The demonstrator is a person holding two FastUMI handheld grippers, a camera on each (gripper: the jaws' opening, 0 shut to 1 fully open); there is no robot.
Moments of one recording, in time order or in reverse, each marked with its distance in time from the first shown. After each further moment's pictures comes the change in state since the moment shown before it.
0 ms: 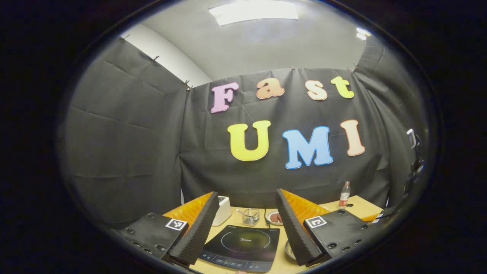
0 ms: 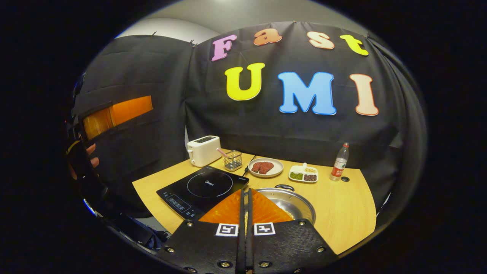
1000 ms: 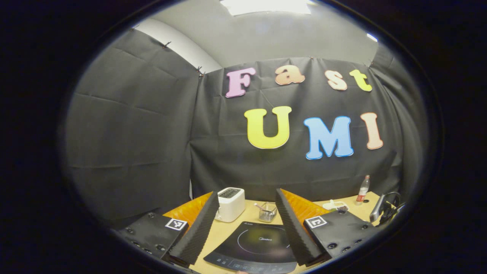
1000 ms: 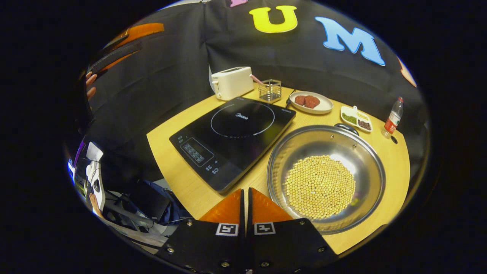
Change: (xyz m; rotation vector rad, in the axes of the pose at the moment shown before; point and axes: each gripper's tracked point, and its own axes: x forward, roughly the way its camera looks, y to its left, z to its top) left arm 0.065 0.074 -0.059 -0.037 0.080 0.060; right arm 0.067 0.075 -0.146 -0.003 0.510 0.196
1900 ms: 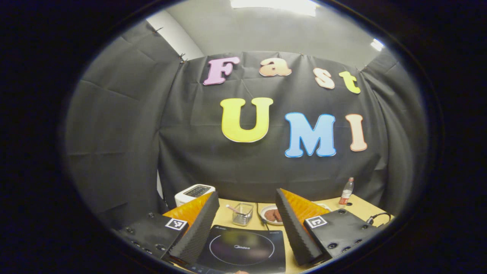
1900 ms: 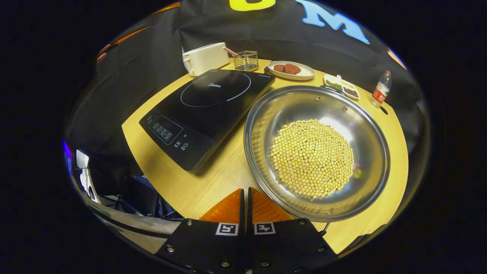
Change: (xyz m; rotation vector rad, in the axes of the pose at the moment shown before) left arm 0.087 -0.060 -0.024 -0.067 0.027 -0.221; right arm 0.010 -0.028 -0.041 0.139 0.153 -0.141
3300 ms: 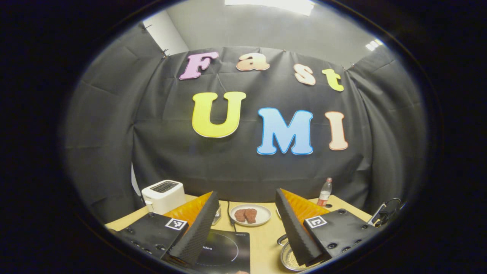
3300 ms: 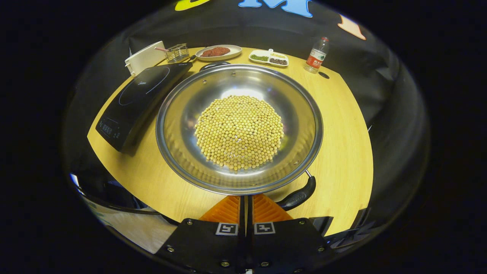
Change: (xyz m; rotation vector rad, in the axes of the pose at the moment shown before) left arm 0.023 -0.105 -0.014 -0.011 0.021 -0.110; right arm -0.059 -0.152 -0.055 0.143 0.134 -0.268
